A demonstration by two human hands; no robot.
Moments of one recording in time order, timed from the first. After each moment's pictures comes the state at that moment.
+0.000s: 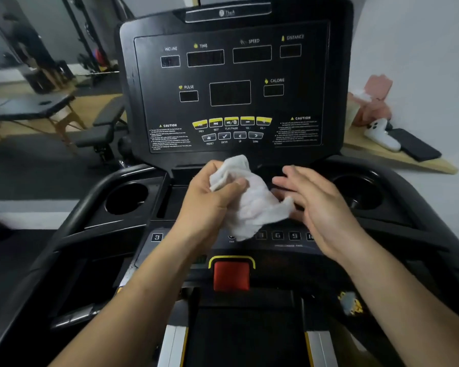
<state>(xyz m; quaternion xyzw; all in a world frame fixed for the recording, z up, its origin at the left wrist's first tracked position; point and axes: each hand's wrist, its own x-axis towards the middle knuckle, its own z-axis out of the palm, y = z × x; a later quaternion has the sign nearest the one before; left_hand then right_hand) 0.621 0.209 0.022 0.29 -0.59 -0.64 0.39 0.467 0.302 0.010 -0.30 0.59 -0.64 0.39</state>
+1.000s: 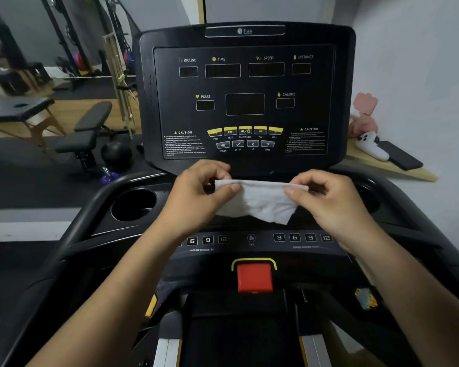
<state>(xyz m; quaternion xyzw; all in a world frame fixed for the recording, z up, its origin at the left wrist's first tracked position) 0.681 0.158 0.032 0.28 -0.78 -0.43 0.35 0.491 0.298 0.028 -0.45 0.68 -0.55 0.18</state>
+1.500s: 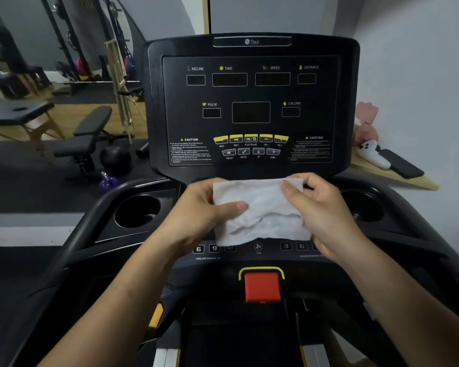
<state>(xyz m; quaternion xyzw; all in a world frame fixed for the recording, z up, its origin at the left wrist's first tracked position) 0.689 0.157 0.032 0.25 -0.65 -0.67 0.26 0.521 0.279 0.033 -0.34 0.62 -0.64 0.31</state>
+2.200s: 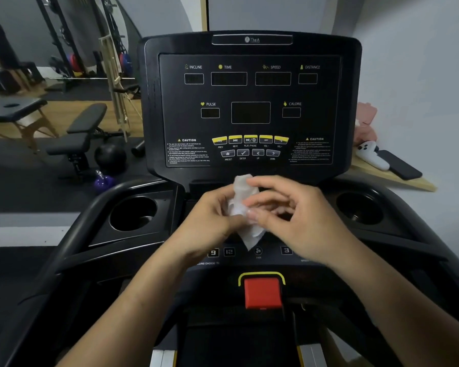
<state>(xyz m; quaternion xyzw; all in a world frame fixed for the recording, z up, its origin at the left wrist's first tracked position) 0.677 0.161 0.021 0.16 -0.70 -0.65 0.25 0.540 0.276 0.050 -0.59 0.63 -0.47 0.19</state>
